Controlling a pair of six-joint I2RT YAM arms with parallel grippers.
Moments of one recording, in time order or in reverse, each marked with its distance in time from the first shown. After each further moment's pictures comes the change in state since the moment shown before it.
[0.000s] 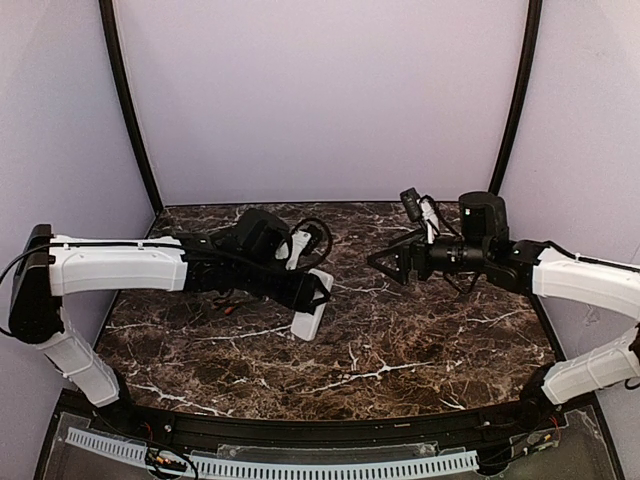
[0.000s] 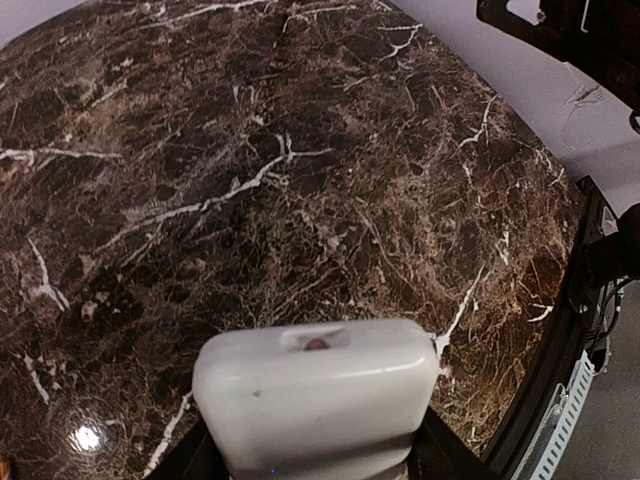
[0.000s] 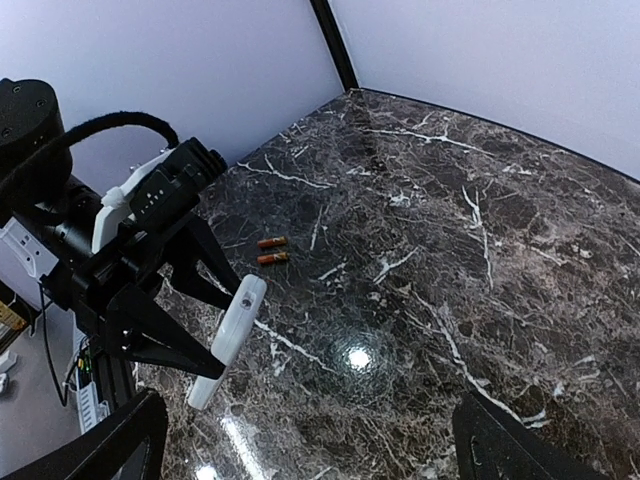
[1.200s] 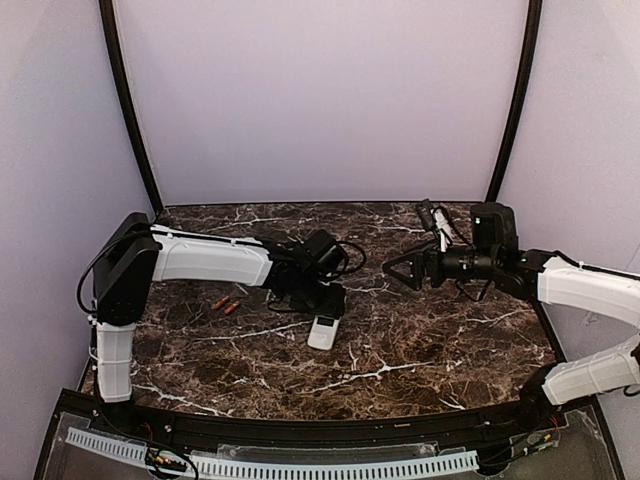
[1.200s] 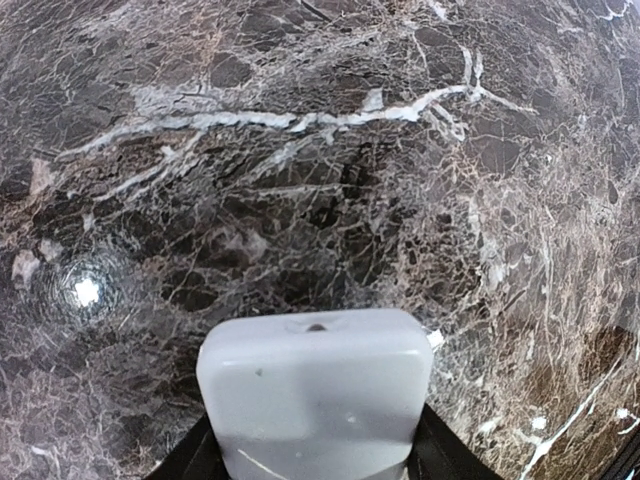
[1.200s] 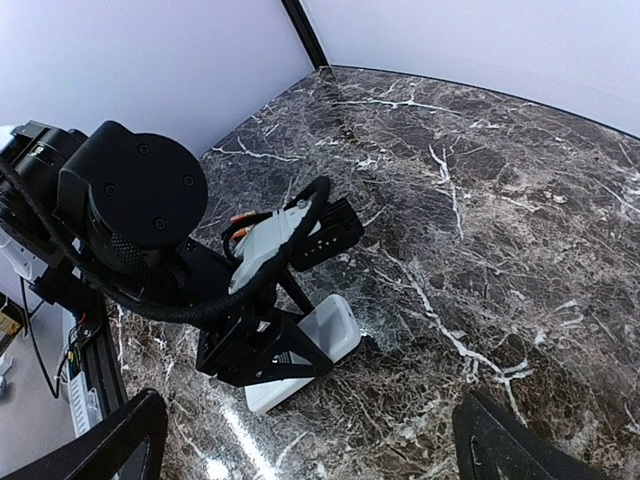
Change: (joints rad) left arm -0.018 0.498 0.354 -0.217 -0.158 -0.289; right arm -0.091 -0.044 -0.107 -0.023 -0.039 0.005
